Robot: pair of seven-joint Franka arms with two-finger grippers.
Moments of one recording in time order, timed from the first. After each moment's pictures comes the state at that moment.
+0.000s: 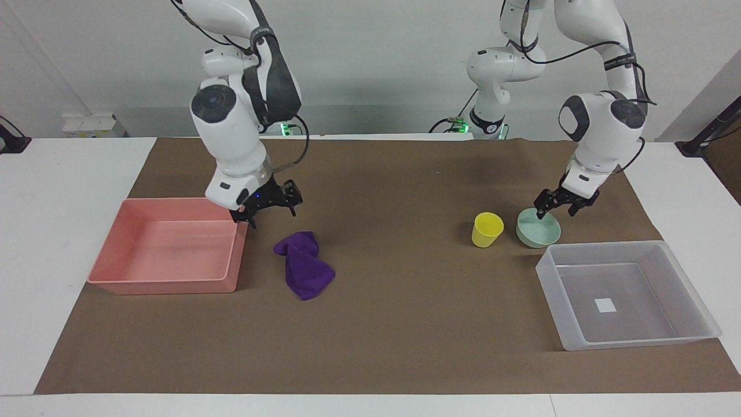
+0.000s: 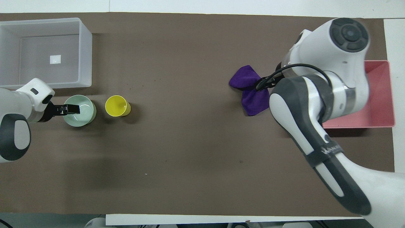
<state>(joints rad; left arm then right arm) -0.02 -0.03 0.00 -2.37 -0.02 2.39 0.01 0.24 0.25 0.03 -1.81 0.07 2.07 -0.08</state>
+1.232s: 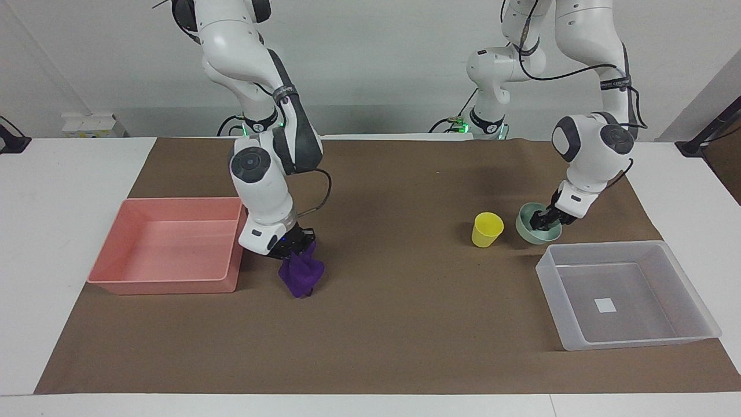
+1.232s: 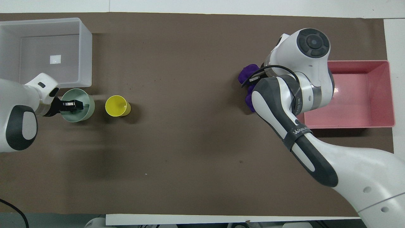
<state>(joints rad) -0.02 0.00 0.00 -2.26 -0.02 2.26 -0.06 0.24 0.28 0.00 -1.79 0.06 2.11 -0.08</state>
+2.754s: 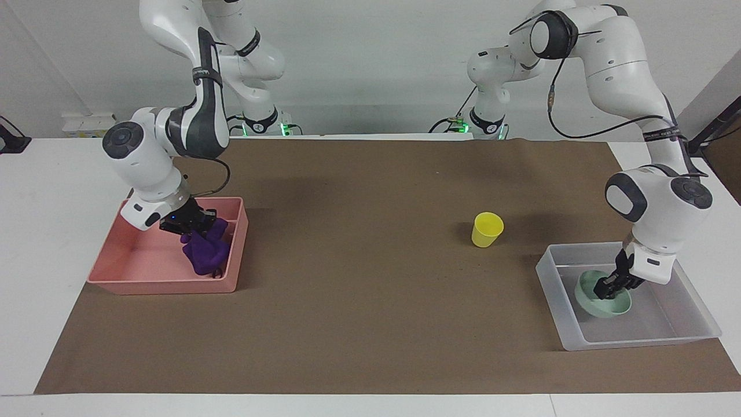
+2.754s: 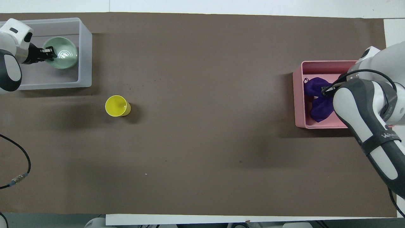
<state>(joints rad) 0.07 0.51 0.02 -1.70 -0.02 2.44 -0.06 -0.09 0.15 0.00 -2.02 0.00 2.12 -0.25</state>
